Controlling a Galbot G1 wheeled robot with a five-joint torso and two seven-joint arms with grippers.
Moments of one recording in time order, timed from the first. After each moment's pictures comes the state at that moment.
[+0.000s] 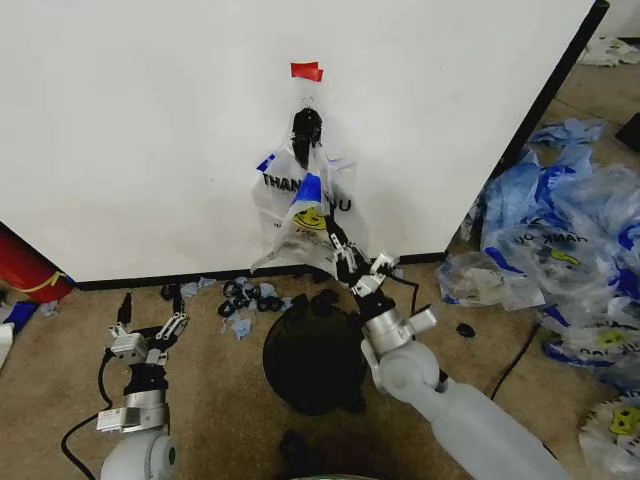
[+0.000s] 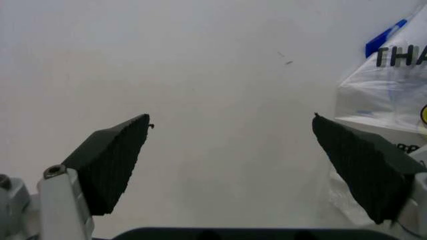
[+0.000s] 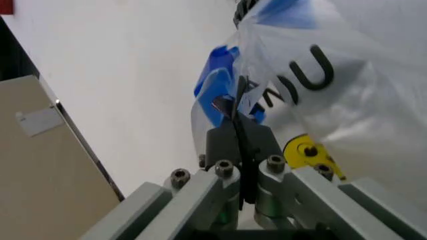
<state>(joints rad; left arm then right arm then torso) 1.47 -1.45 -0.73 -1.86 -0.30 -0.54 0.05 -0.92 1.04 -0.19 1.88 1.03 0.51 -0.12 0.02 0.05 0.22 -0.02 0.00</state>
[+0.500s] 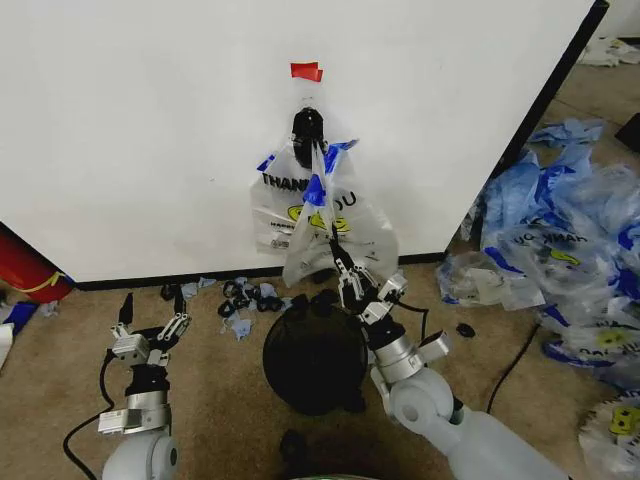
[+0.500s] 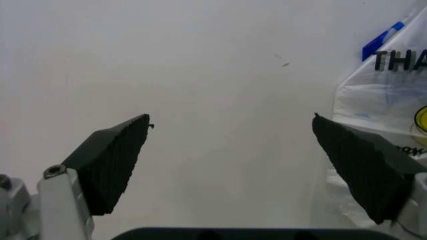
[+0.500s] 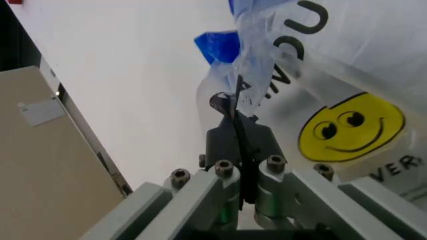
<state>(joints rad) 1.48 -1.44 -0.72 -1.86 -0.30 -0.55 0.06 -1.01 1.01 -0.18 1.94 0.98 0.53 -0.12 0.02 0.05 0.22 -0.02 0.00</state>
